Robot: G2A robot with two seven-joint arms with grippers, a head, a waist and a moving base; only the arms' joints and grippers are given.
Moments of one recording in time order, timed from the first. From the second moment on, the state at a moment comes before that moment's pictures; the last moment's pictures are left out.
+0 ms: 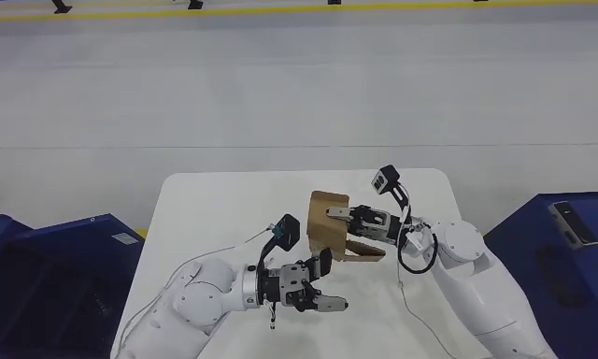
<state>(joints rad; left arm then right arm) 1.26 -1.10 -0.97 -1.80 0.15 -0.65 -0.70 -1.22 -1.07 1.23 -1.61 0.57 -0.07 0.94</state>
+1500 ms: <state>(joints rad) 1.31 -1.08 -0.99 -1.80 0.17 -0.68 -0.65 -1.25 -1.07 1.24 -1.62 0.59 -0.07 0.95</state>
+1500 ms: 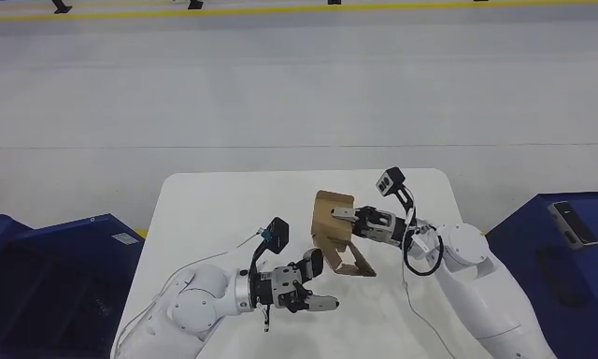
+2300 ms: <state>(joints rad) 1.30 -1.07 -1.05 -1.78 0.00 -0.66 -0.67 -1.17 -1.07 1.36 -1.45 0.82 -0.01 1.10</state>
